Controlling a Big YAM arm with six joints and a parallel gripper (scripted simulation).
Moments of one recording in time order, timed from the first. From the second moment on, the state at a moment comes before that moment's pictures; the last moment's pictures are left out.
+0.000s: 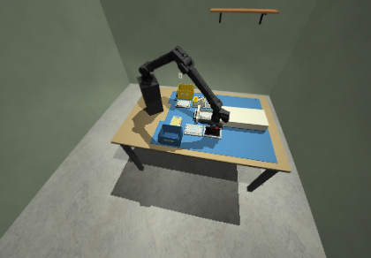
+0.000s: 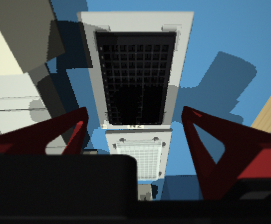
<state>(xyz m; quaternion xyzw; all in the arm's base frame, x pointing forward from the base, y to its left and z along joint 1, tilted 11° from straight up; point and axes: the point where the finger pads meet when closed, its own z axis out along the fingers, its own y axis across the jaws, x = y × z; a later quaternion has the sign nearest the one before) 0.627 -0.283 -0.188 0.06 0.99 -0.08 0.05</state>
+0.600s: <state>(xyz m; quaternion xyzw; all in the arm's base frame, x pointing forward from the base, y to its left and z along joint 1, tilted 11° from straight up) 0.629 -0.286 -0.210 0.06 0.99 -0.08 0.05</state>
